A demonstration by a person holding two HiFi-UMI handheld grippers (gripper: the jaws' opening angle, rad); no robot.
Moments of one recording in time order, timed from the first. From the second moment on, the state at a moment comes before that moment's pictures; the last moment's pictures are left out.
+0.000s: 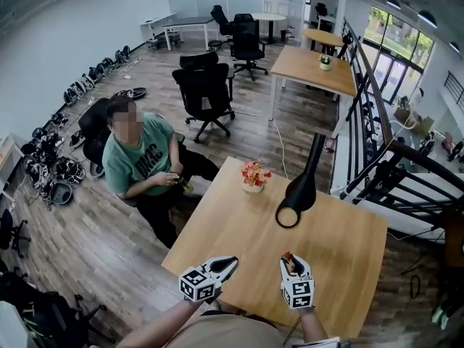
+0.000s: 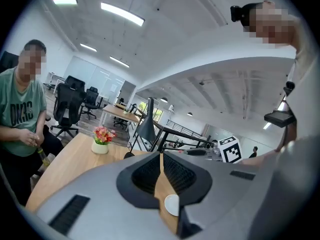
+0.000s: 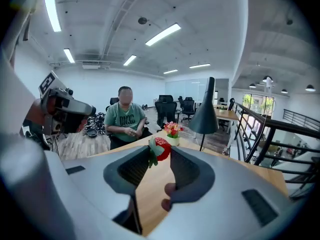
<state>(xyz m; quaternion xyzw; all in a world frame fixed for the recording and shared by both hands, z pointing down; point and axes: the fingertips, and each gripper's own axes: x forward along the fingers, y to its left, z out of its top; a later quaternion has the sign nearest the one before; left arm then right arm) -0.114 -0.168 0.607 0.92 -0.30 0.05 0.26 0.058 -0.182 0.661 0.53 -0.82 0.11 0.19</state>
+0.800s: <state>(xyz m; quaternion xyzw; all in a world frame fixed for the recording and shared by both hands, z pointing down) -0.058 -0.189 0.535 0.94 -0.27 -0.02 0.19 0.135 -0.130 0.498 0.61 -0.79 0.02 0.09</state>
